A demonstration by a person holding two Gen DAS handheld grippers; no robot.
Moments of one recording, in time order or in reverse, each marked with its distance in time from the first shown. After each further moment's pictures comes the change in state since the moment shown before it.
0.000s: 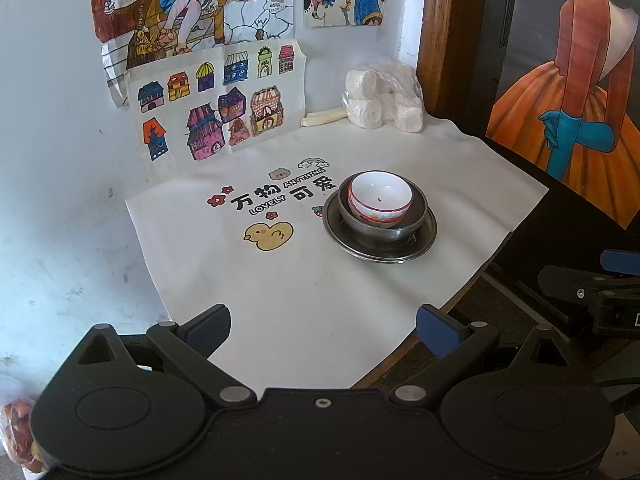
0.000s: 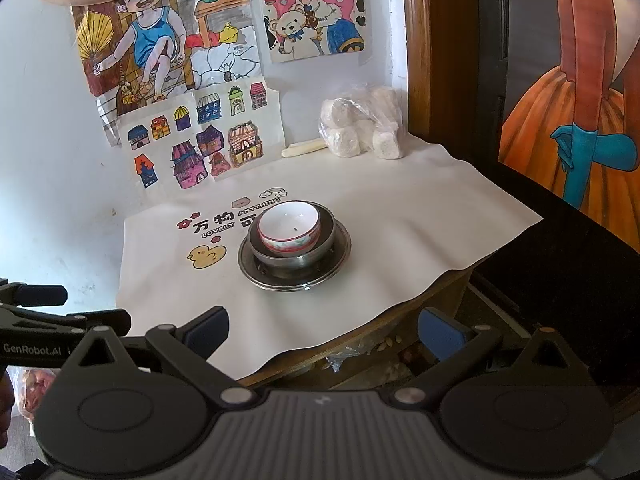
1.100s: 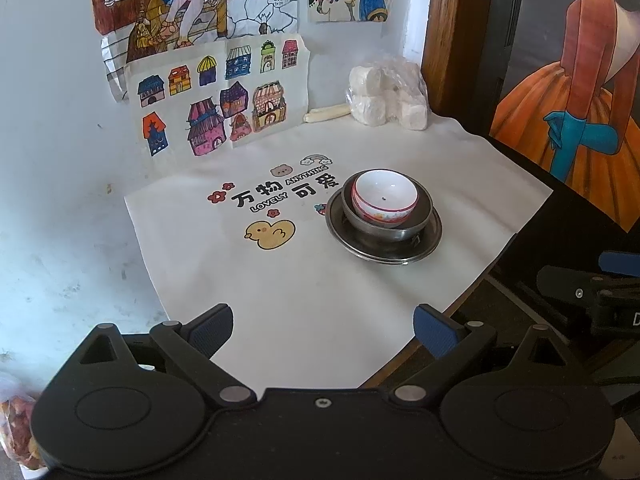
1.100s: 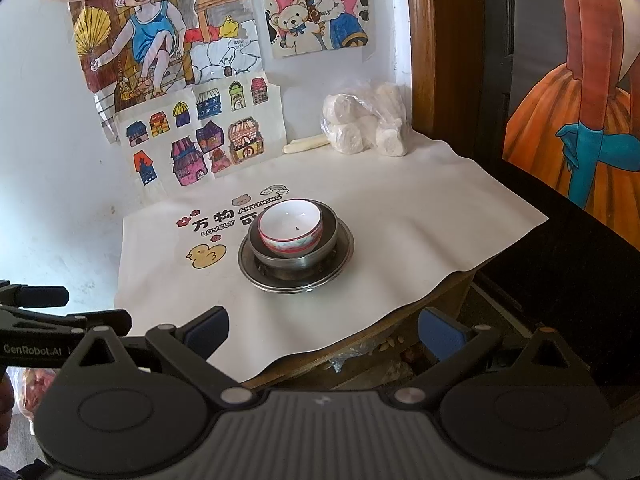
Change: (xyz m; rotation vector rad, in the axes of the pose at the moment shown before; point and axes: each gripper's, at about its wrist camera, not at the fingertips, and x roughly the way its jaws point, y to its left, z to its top) left arm 0.009 0.000 0.002 -0.013 0.014 0.005; right arm 0.011 0.000 0.005 -0.004 0.014 0.006
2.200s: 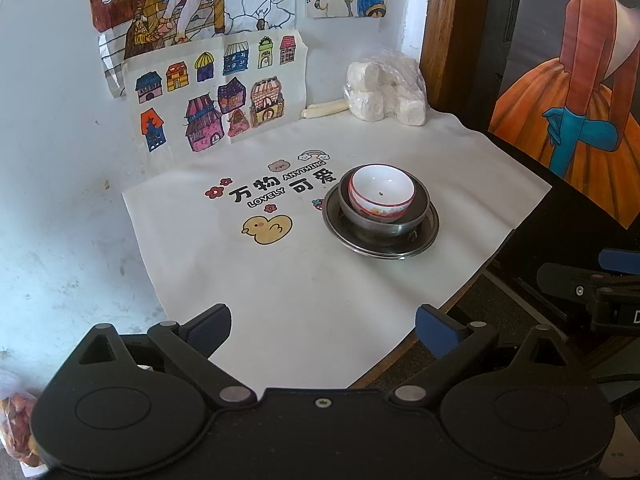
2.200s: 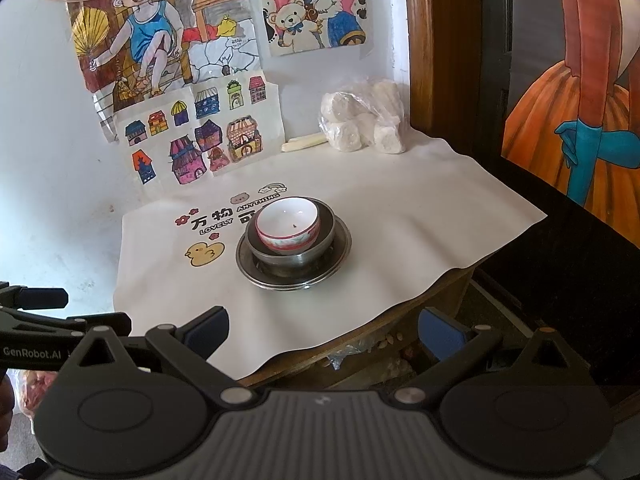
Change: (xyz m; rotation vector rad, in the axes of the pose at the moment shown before) left arm 0.002 -0.004 -0.002 -0.001 0.010 -0.005; right arm -0.001 -0.007 -0.001 0.001 0.004 0.002
